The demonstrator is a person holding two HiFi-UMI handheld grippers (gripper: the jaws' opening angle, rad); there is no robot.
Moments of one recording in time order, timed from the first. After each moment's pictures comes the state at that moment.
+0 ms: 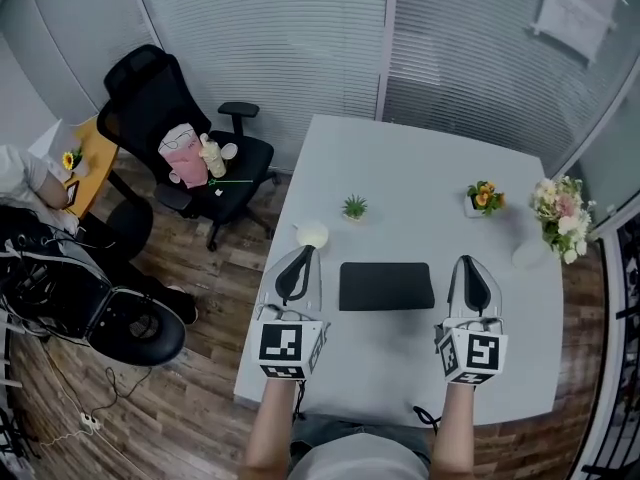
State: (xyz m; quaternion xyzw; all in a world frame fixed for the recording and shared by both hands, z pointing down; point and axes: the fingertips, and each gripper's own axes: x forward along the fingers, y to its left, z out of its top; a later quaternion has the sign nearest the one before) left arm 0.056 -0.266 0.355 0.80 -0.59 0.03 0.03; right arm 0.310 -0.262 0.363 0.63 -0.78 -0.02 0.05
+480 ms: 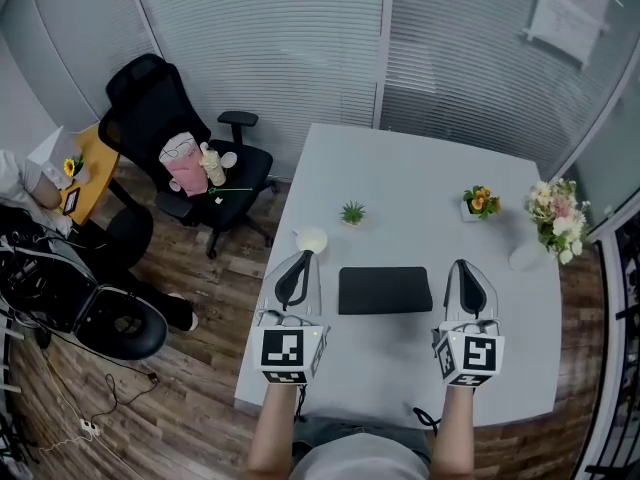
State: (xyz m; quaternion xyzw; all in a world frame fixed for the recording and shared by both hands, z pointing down) left arm 0.057 -0.258 0.345 0.80 -0.60 0.03 0.01; right arm 0.307 -0.255 0.359 0.62 -0.78 -0.02 0.06
